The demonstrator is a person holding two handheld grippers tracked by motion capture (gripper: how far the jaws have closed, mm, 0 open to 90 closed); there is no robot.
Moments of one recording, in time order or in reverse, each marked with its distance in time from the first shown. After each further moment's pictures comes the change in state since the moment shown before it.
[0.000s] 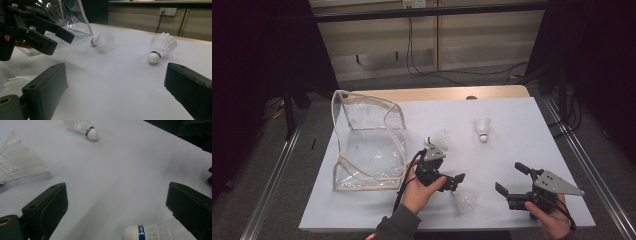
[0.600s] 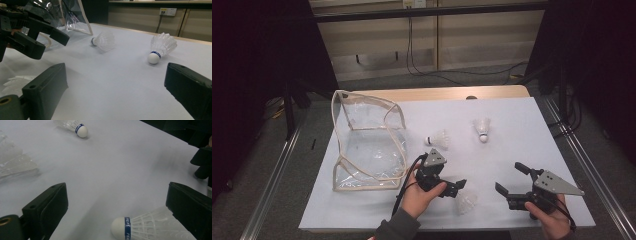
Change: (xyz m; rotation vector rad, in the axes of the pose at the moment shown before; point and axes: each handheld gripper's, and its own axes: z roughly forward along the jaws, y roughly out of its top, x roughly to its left) left arm -0.010 -0.006 -0.006 0.004 -0.043 0.021; right arm 0.000 0.000 0.000 0.000 0.000 -0.007
